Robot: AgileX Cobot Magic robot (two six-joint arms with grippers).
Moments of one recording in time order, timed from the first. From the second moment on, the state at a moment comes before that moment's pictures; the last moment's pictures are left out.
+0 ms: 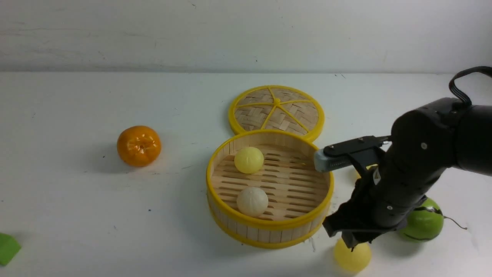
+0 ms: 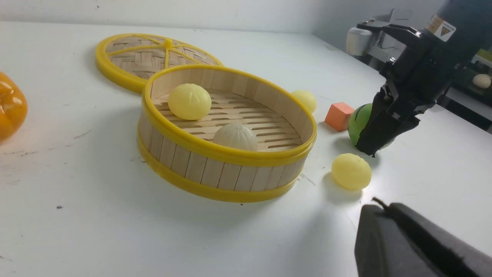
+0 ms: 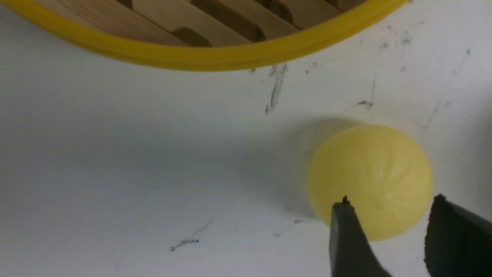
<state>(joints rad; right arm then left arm) 0.49 1.67 -1.09 0.07 0.84 0.10 -0.70 0.22 -0.09 -0.24 0.06 -0.03</state>
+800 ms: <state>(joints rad) 0.49 1.76 -1.09 0.06 0.82 0.11 -0.70 0.22 -0.09 -0.24 0.06 -0.03</state>
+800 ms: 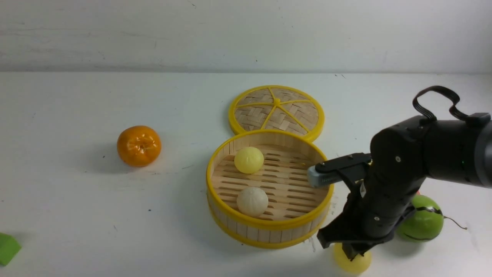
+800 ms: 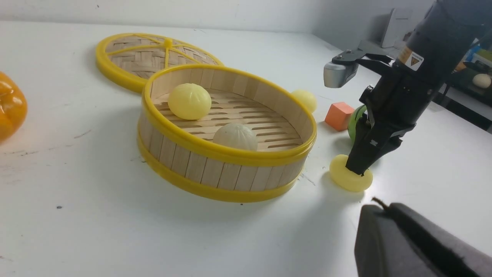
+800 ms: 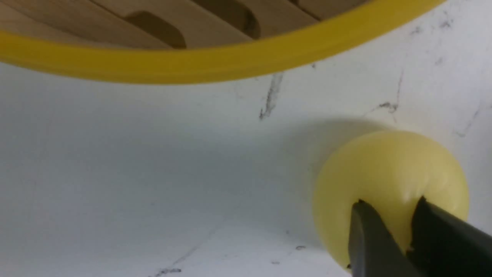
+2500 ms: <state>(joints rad) 0.53 1.99 -1.77 -0.09 1.00 0.12 -0.70 0.22 -0.09 -0.24 0.06 -0.03</state>
